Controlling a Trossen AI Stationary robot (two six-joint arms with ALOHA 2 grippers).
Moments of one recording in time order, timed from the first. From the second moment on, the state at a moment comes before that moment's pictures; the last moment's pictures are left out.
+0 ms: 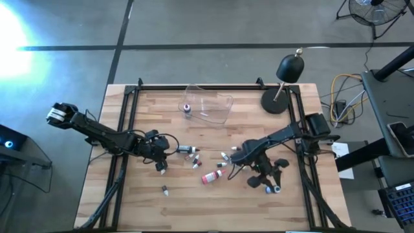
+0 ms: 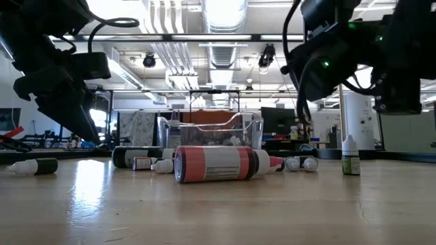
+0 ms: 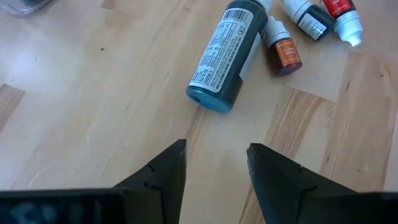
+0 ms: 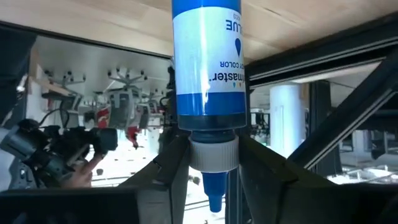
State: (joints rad) left arm -0.30 1.08 0.47 -0.42 -0.37 -0.57; right arm 0.21 1.89 1.10 -1.36 -1.05 0.91
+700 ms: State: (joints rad) left arm -0.30 1.08 0.47 -0.42 -0.36 -0.57; right arm 0.22 1.89 1.16 -1.26 -0.86 0.93
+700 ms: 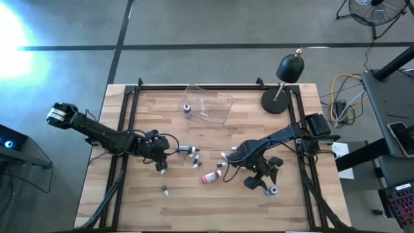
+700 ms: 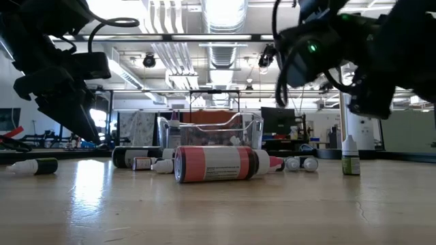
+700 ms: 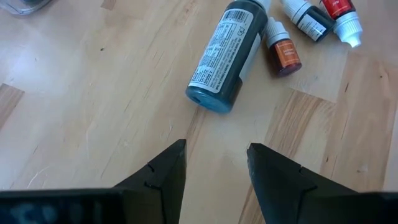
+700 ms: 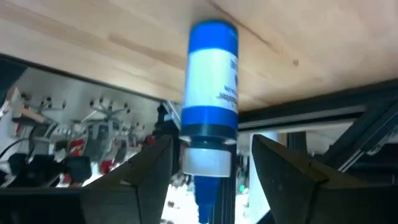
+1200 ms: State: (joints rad) left arm -0.30 1.08 0.47 -0.42 -0.36 -0.57; right arm 0.38 1.82 1.46 -1.25 -0.18 0.94
